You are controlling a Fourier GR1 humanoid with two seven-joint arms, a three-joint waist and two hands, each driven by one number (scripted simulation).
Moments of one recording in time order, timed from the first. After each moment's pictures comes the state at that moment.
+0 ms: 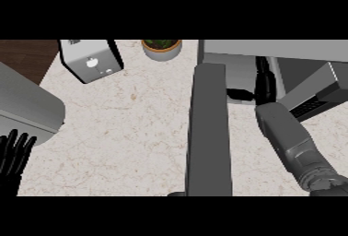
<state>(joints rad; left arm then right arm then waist) 0.25 0.12 0.37 -1.70 0.20 -0.51 -0.34 -0.94 -0.19 -0.16 -0.11 0.14 -0.66 -0.81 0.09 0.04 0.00</state>
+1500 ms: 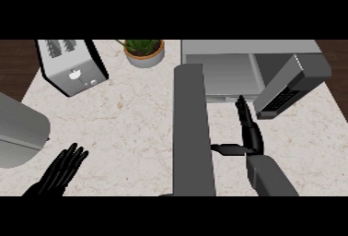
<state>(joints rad) 0.36 0.05 0.12 -1.81 0.07 -0.66 -0.34 -0.48 -0.03 -0.15 -0.43 0.03 -0.07 -1.02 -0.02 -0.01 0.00</state>
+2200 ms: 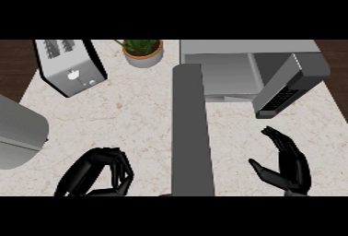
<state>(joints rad) 0.14 0.00 -0.08 -1.74 -0.12 -0.51 -0.23 -0.03 -0.12 -0.11 -1.03 -0.13 0.17 -0.86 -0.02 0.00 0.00</state>
